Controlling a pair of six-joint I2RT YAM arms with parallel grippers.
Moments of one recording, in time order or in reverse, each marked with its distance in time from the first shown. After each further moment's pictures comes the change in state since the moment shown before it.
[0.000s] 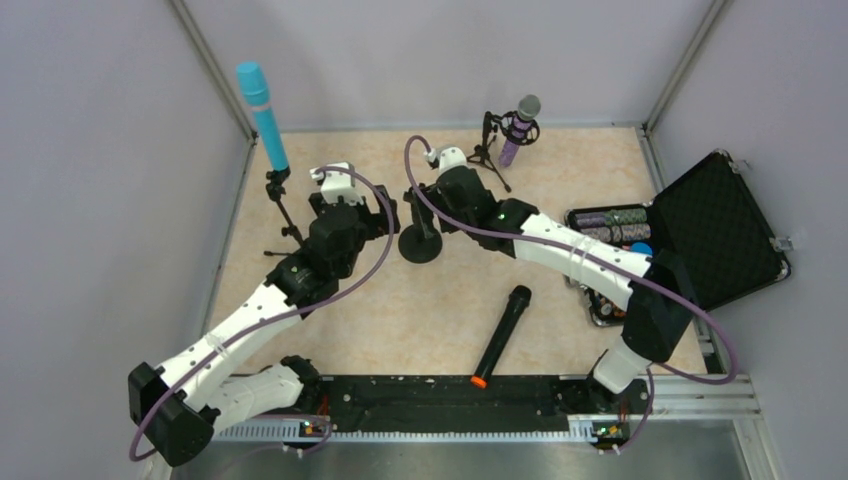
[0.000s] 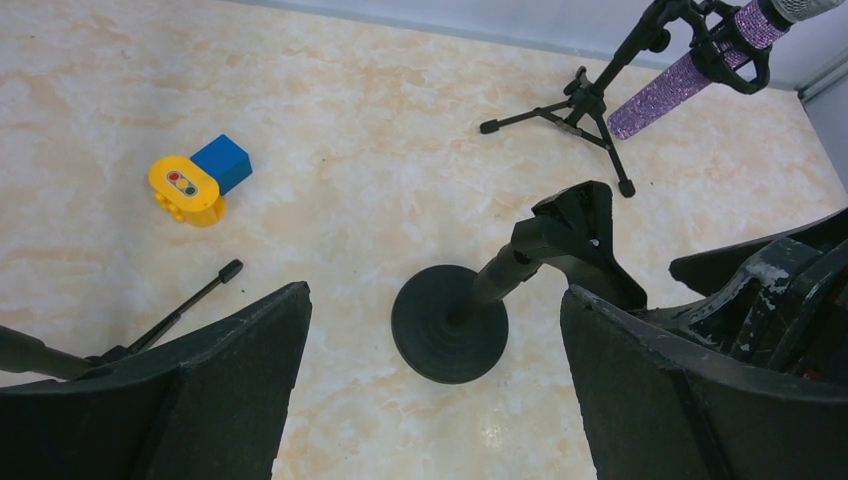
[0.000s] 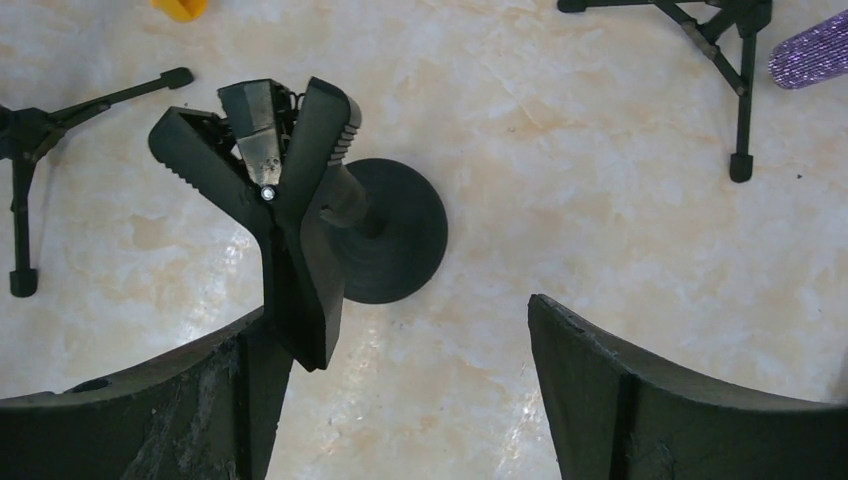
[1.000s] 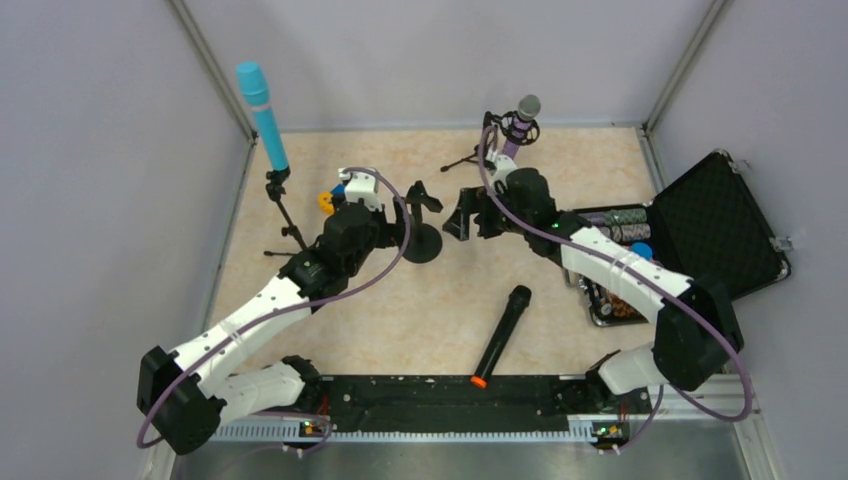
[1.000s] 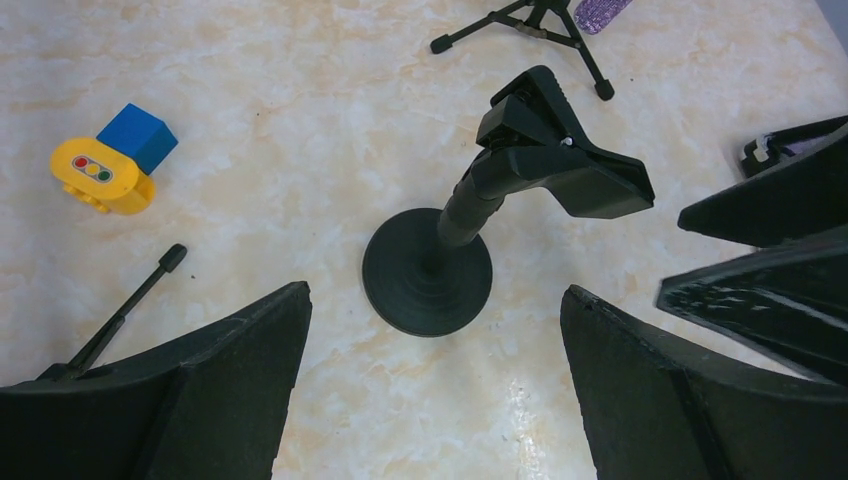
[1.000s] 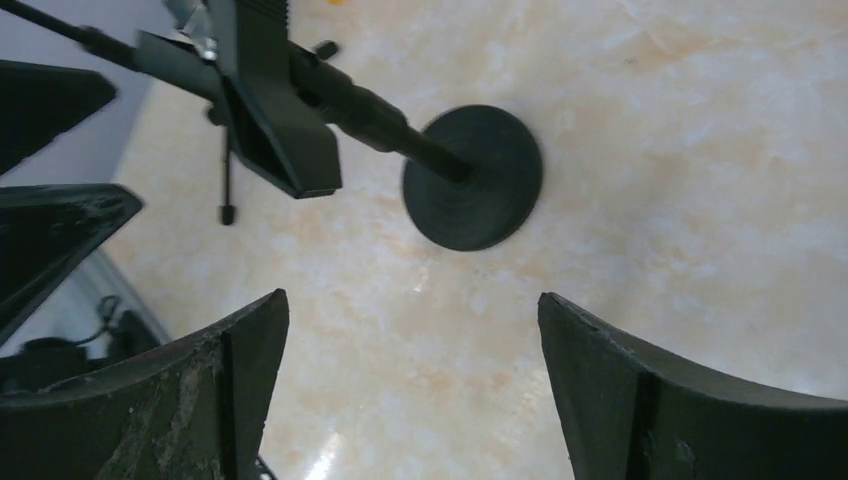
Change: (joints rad) left arm 0.002 0.076 -0.021 0.005 0.179 0.055; right arm -0.253 -0.189 -0.319 0.206 -0.477 0.142
